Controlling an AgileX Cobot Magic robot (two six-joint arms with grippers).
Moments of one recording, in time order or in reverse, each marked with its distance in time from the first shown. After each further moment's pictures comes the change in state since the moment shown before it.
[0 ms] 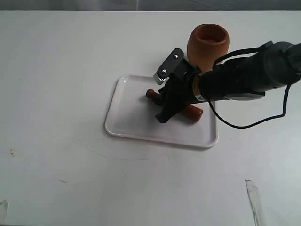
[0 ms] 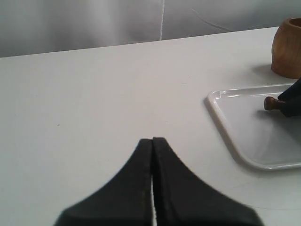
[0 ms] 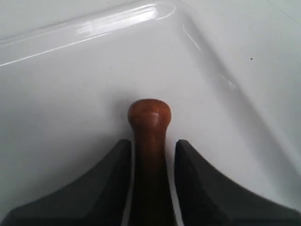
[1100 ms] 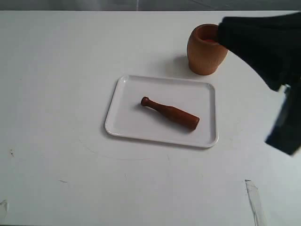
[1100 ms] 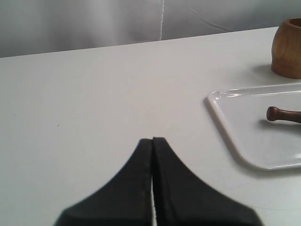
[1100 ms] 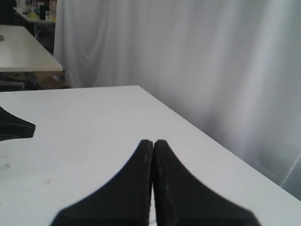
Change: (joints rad) left arm 0.000 0.000 0.000 0.000 0.000 0.000; right arm 0.000 -1.280 0.426 -0.243 -0.109 0.477
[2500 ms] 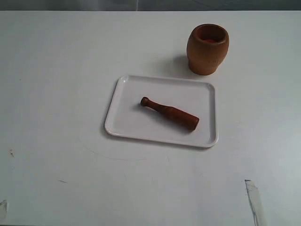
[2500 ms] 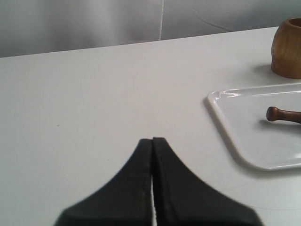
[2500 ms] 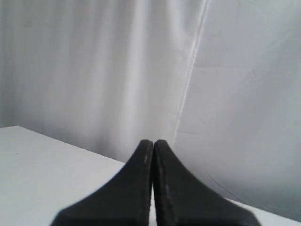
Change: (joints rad) left arm 0.000 0.000 0.000 0.000 0.000 0.000; right arm -0.361 -0.724 0.414 0.014 0.118 0.131
